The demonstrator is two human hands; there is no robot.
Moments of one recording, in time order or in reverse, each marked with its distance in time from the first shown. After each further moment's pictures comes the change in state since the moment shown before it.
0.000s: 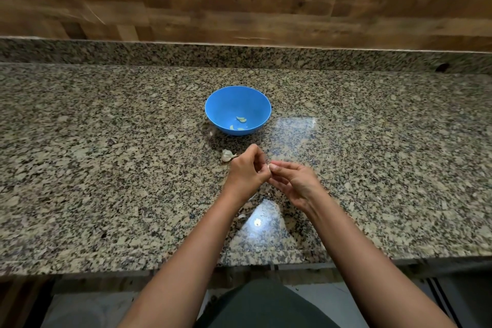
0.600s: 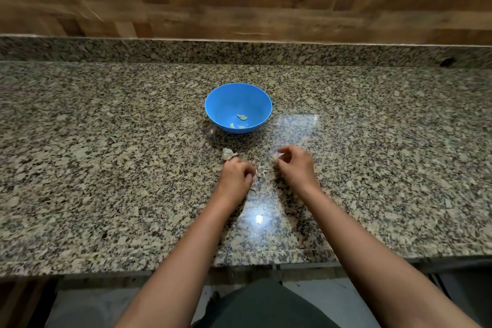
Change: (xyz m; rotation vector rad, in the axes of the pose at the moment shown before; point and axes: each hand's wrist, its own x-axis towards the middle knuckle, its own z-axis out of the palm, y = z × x) left_hand 0.000 -0.034 0.002 0.240 -0.078 -0.131; right_hand 0.031 0.002 -0.004 -1.028 0.226 -0.523
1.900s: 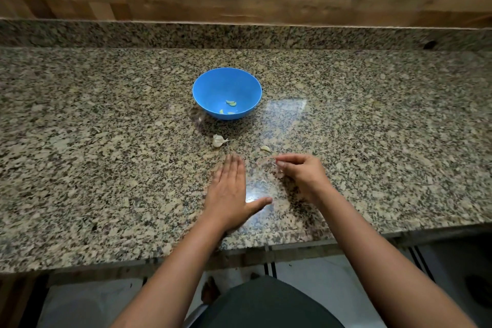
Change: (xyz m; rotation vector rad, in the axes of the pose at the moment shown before) left_hand -0.053 -0.012 0.018 0.514 -0.272 0.108; right_hand -0.037 0.019 -0.025 0.590 -0.112 0.306
